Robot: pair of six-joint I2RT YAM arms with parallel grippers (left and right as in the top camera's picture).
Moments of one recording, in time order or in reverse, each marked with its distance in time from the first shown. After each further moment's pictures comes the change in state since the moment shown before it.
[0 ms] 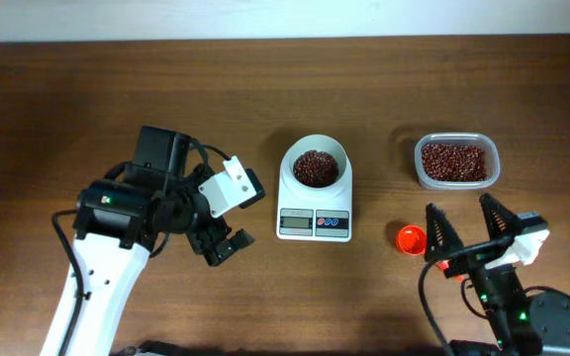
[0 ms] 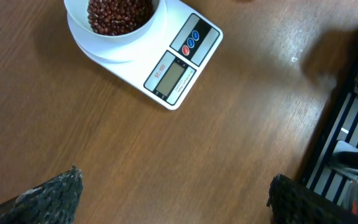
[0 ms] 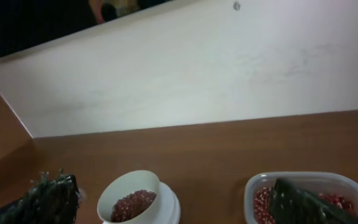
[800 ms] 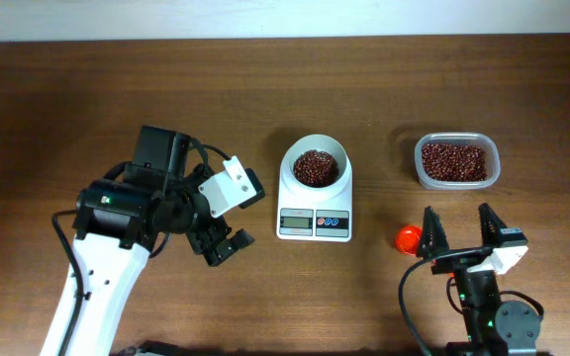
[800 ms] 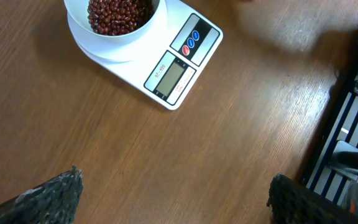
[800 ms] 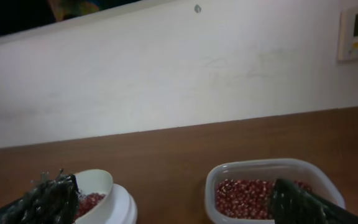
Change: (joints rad) left arm 0.000 0.000 0.000 0.000 0.000 0.000; right arm 0.117 -0.174 -0.301 0.194 0.275 -0.068
